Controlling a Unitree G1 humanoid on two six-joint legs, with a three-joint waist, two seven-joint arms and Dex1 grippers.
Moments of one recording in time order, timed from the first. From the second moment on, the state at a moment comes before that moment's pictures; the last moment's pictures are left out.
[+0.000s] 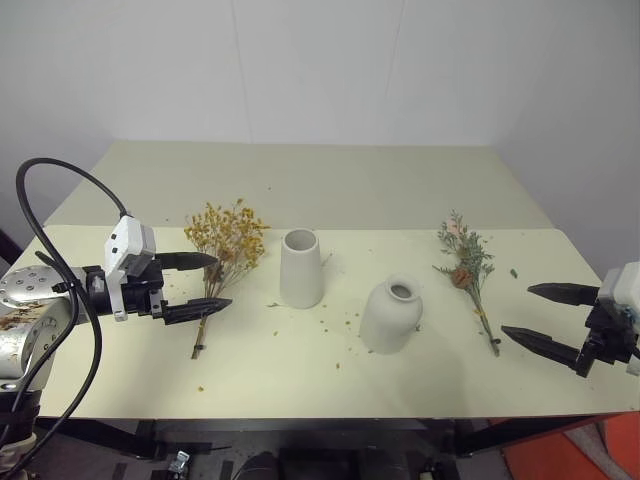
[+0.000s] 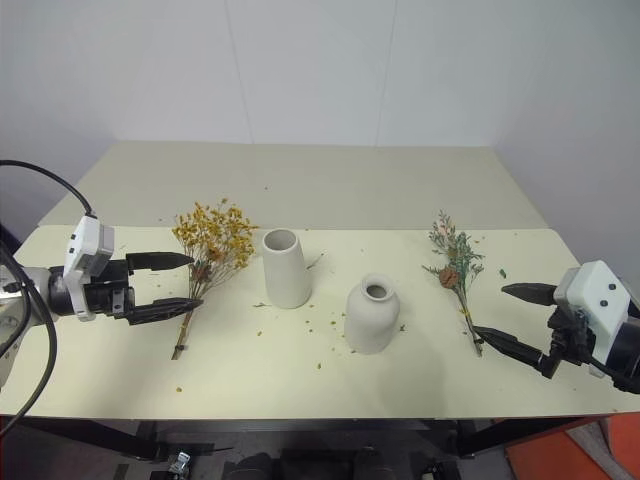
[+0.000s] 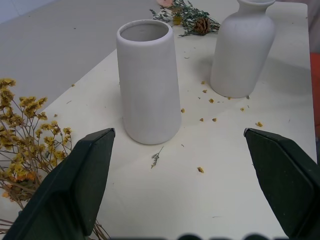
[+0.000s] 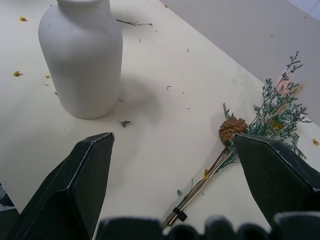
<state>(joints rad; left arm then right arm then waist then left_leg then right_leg) -0.30 0.96 0.26 -0.14 -0.59 0.50 -1.23 0.17 -0.97 -0.63 -0.38 0.53 0.44 1.07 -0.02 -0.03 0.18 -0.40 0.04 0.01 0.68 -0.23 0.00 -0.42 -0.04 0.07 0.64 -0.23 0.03</state>
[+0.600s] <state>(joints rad) -0.30 0.96 0.26 -0.14 -0.59 0.50 -1.23 0.18 -0.97 -0.63 -0.38 0.53 0.44 1.07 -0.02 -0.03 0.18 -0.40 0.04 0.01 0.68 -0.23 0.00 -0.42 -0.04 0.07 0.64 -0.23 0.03</state>
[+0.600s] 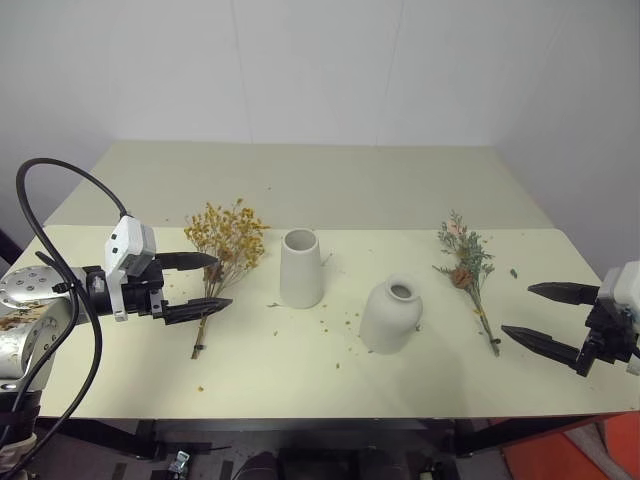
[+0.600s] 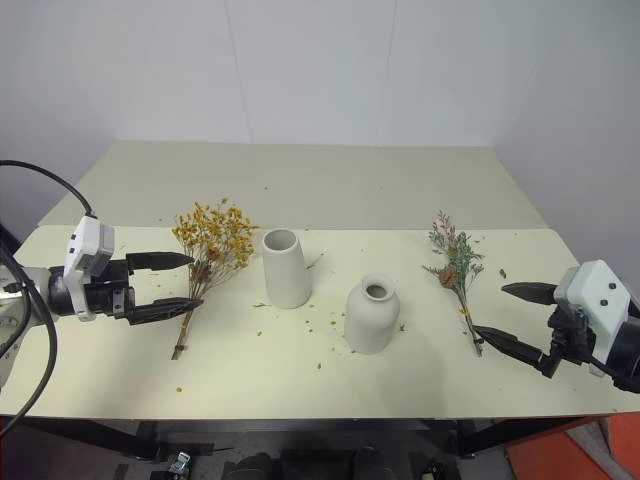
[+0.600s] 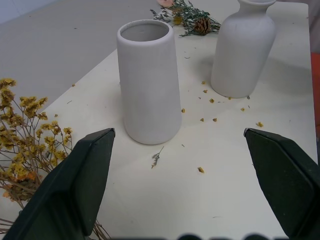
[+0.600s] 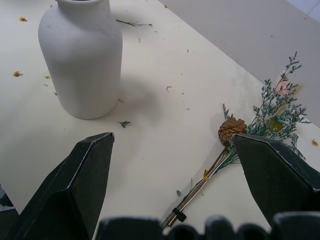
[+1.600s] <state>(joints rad) -0.18 0.95 0.40 -0.23 -0.55 0.84 -0.77 -0.35 -1.12 -0.32 -0.51 0.65 0.52 1.04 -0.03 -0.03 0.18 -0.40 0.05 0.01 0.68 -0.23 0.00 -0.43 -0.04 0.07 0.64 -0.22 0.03</state>
